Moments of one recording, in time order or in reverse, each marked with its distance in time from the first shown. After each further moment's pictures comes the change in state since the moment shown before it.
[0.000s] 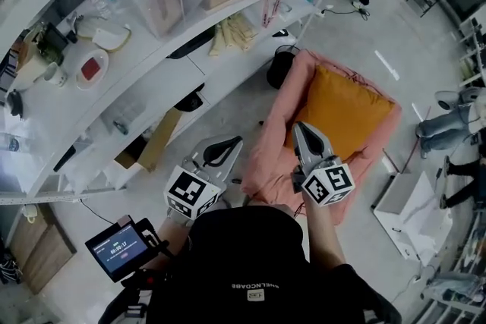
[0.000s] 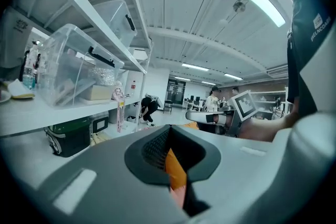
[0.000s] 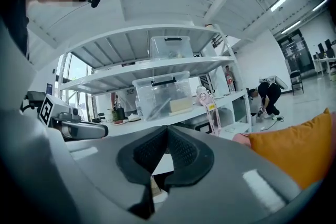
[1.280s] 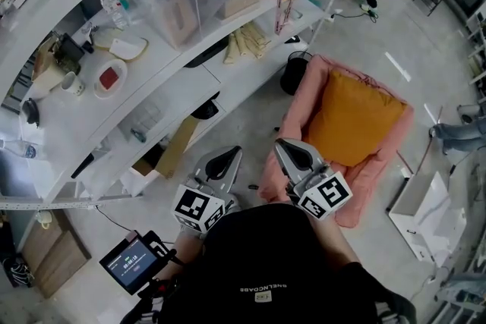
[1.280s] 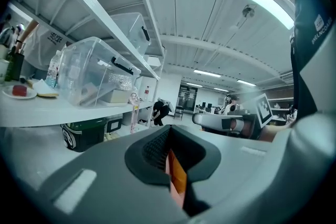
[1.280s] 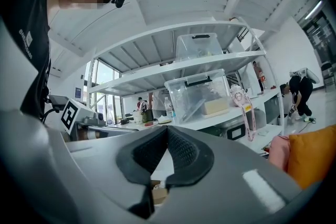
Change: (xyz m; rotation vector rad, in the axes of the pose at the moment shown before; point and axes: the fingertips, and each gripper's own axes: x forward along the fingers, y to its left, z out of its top) left arm -0.048 0.023 0.009 -0.062 -0.068 0.139; right arm 0.018 0.110 0.003 -0.055 -0.009 0.282
